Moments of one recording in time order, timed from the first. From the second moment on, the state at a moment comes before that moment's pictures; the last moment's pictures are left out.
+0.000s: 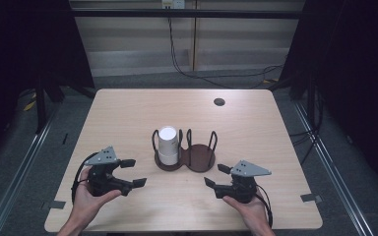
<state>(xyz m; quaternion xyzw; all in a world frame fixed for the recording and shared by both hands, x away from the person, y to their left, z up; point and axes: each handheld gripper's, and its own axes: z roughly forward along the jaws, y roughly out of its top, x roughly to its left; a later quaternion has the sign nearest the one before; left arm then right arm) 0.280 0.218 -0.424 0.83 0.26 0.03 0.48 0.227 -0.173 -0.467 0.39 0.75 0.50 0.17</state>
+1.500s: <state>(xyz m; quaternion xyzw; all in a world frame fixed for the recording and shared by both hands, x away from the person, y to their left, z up) 0.334 0.179 -0.364 0.85 0.22 0.06 0.48 0.224 -0.168 -0.468 0.36 0.77 0.51 0.12</state>
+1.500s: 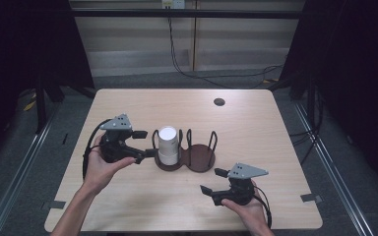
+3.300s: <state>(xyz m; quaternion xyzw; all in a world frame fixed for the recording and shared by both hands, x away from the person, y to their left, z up) 0.392 0.109 -0.359 0.93 0.18 0.04 0.32 0.223 -0.168 -0.472 0.36 0.78 0.50 0.11</state>
